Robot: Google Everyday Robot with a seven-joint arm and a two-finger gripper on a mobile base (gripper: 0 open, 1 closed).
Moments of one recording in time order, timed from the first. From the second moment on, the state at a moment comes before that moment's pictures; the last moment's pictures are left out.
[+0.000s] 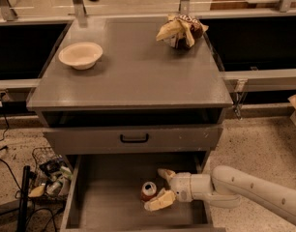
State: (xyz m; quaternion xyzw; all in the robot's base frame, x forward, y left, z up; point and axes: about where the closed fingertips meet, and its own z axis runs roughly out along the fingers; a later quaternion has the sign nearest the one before) arm 0.462 -0.022 0.495 -0.37 0.73 0.46 0.35
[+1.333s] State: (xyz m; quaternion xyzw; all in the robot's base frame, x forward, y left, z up) arm 0.488 0.008 0.451 -0.35 0.75 0.46 0.33
